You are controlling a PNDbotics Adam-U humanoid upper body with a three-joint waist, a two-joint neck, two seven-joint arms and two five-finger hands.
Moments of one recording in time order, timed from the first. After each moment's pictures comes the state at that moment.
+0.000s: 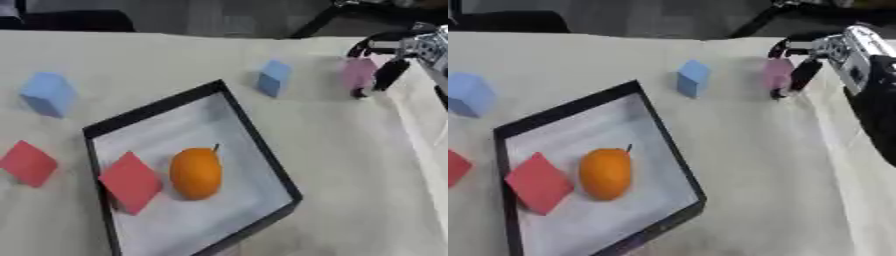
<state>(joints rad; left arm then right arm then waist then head) -0.24 0.40 0.10 -1.92 0.15 0.18 0.32 -1.08 -0.76 0.17 -0.76 0.85 -0.18 0.61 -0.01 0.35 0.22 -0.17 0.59</state>
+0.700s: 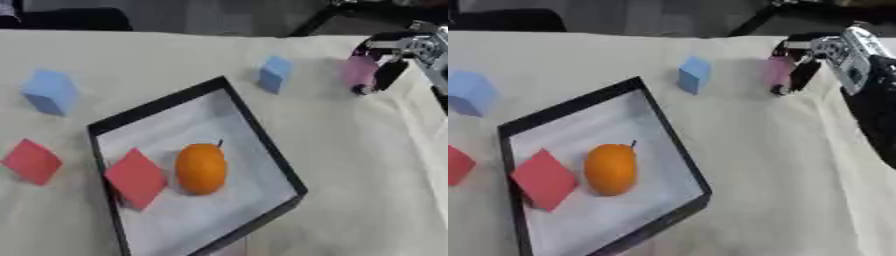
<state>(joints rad) -0.23 0.40 0.10 -1.92 0.15 0.18 0.32 -1.09 -0.75 0.19 -0.77 0.77 -0.15 0.61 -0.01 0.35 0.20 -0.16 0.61</state>
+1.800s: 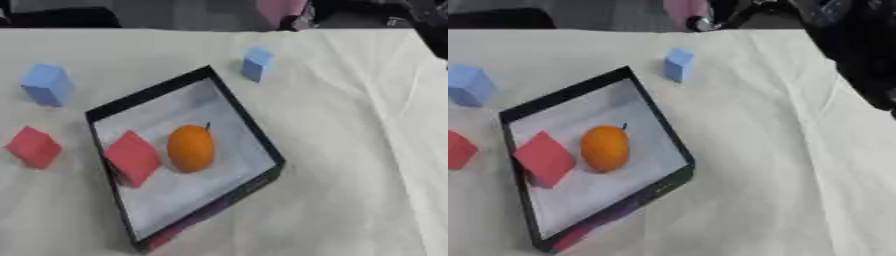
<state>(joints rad) -0.17 0.41 0.10 -1.91 0.16 0.17 0.33 -1.25 -0.67 0.56 -1.43 0.48 0.10 0.78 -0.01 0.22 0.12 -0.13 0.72</state>
